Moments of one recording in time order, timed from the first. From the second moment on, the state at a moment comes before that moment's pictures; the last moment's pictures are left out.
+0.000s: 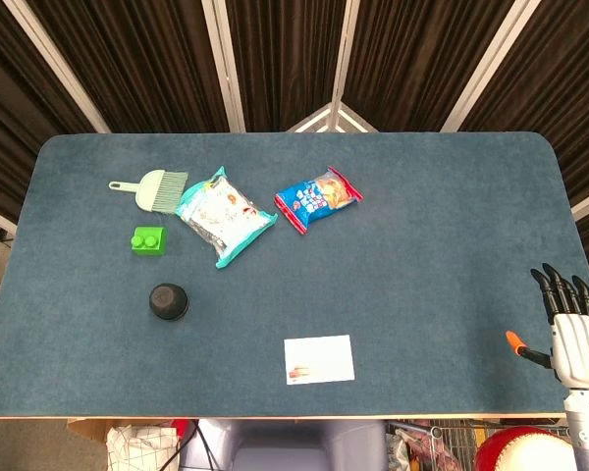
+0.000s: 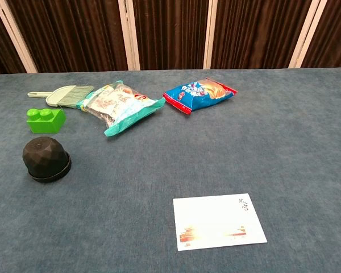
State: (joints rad) left arm 0.05 -0.99 -0.08 -1.76 1.40 1.64 -0.19; right arm 0.08 -1.14 0.11 -1.62 -1.48 1.53 0.04
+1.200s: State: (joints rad) left arm -0.18 -1.17 -0.10 -1.74 1.40 1.26 -0.23; right arm 0.08 -1.12 0.11 -1.64 -1.46 1.49 0.08
